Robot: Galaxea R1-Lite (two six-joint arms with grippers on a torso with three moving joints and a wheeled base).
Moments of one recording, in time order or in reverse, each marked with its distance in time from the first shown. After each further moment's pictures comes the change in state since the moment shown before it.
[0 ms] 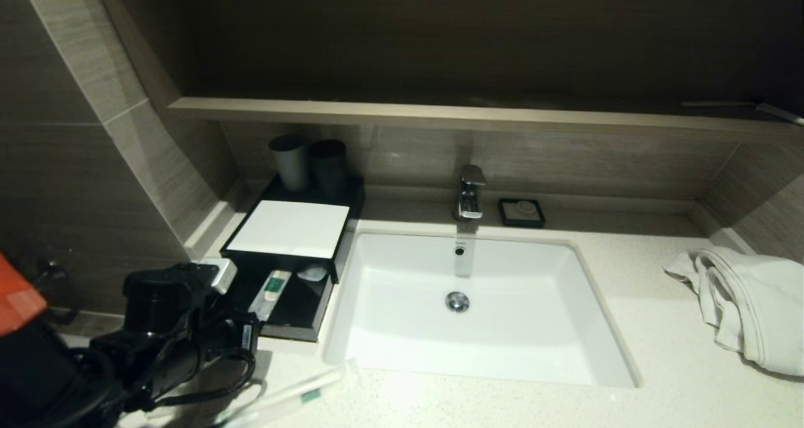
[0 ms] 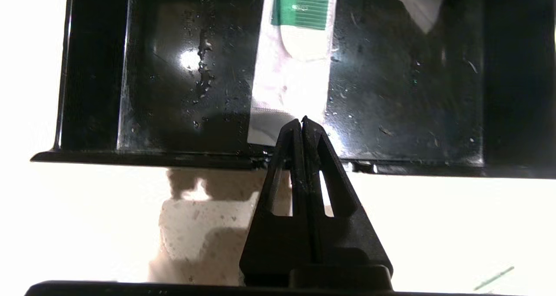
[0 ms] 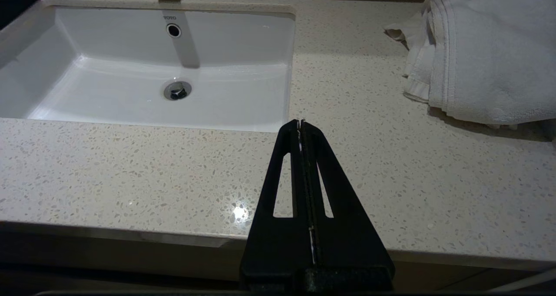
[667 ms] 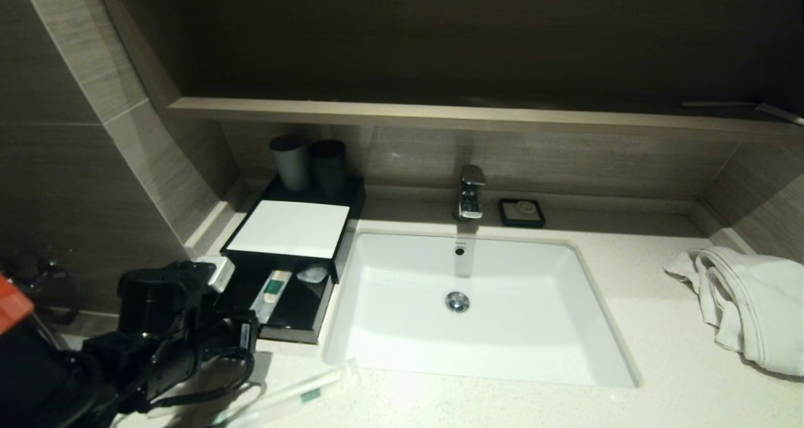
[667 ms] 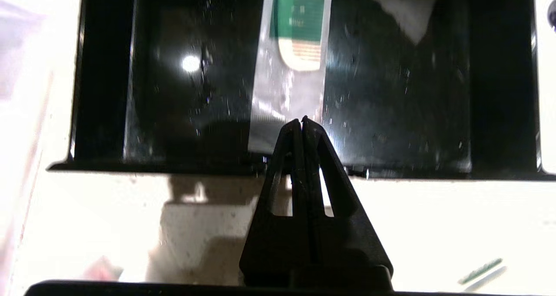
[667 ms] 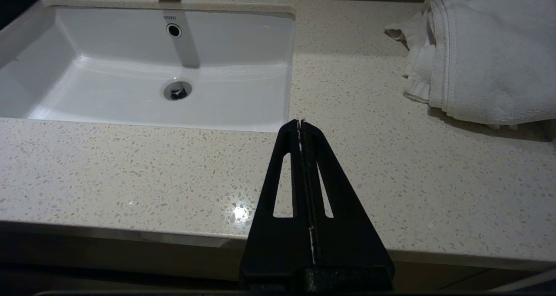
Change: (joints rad) left arm -0.007 -0.025 0.000 0.003 0.001 -0.002; right arm 0.000 0.000 0.000 0.000 0.000 0.000
